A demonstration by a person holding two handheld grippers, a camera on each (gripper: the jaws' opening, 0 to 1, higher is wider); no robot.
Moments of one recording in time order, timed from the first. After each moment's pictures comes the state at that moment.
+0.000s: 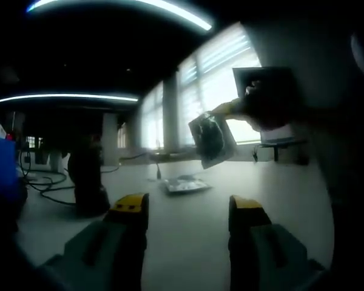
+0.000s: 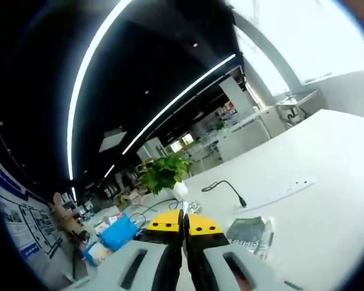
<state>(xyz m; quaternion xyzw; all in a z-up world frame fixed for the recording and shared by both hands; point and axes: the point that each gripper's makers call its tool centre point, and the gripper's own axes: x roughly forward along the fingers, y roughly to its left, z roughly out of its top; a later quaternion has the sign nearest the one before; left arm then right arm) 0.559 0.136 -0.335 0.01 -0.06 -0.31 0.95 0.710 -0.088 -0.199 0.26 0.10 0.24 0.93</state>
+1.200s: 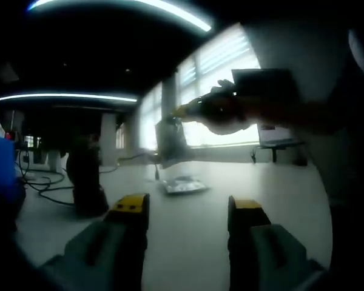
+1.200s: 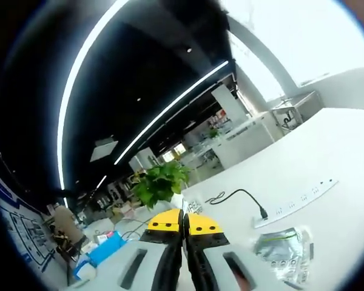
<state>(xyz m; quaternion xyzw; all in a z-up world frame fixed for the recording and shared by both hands) 0.558 0.136 -0.334 0.01 -0.07 -0.32 0.95 0.784 -0.006 -0.195 0.27 0.07 0.20 0.94</state>
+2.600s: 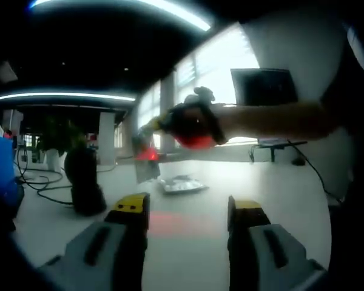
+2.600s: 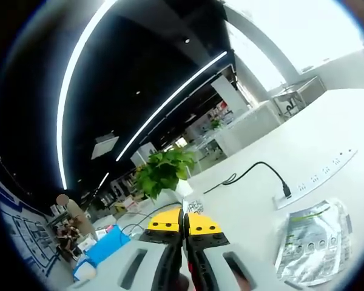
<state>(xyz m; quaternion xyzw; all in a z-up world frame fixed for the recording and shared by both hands) 0.558 0.137 -0.337 0.01 -0.06 -0.33 0.94 0.801 0.061 -0.236 0.29 0.10 0.21 0.93</state>
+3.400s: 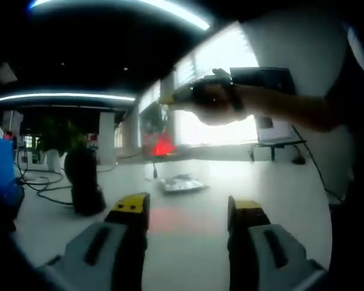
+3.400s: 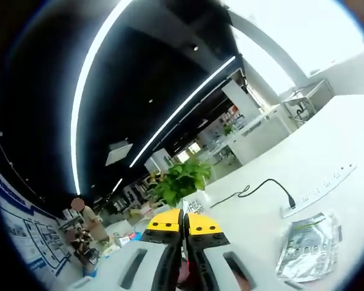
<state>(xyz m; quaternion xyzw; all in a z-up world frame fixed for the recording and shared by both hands) 0.557 0.135 -0.337 0.01 -0.06 -0.32 0.94 0.753 0.034 -0.168 0.30 0.06 0.26 0.92</state>
